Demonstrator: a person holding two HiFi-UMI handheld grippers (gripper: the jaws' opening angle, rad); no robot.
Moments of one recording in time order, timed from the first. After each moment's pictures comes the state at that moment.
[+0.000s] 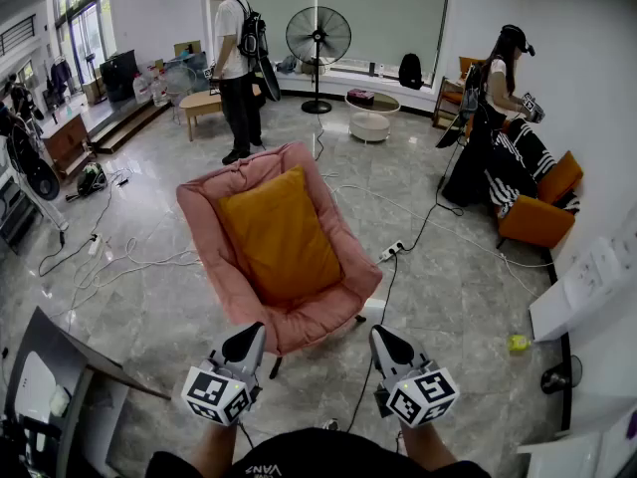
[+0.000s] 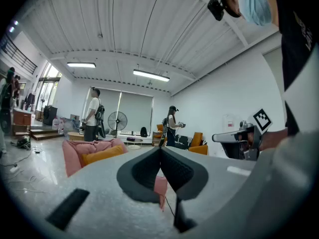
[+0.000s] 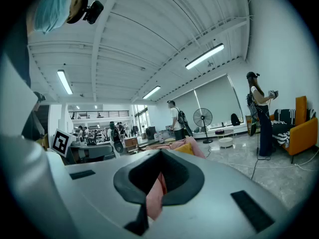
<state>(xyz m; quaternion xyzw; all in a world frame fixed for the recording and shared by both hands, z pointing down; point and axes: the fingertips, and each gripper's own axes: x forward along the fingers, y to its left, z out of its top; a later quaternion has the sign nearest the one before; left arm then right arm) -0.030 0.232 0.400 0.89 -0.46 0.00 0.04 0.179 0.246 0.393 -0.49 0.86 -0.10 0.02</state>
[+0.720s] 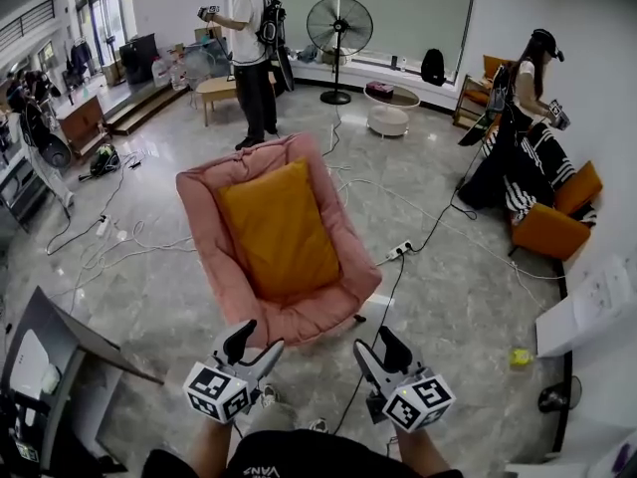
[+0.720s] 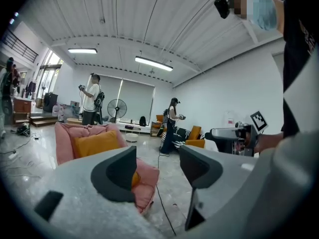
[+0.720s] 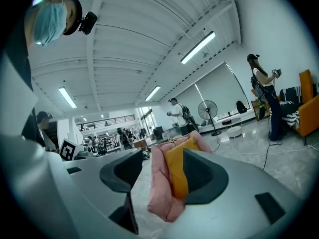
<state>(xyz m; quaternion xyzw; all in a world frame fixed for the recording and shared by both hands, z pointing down) 0.030 0.214 0.443 0.89 -0.45 0.03 0.10 0.218 0.220 0.422 -0.44 0.88 -0.15 0.04</state>
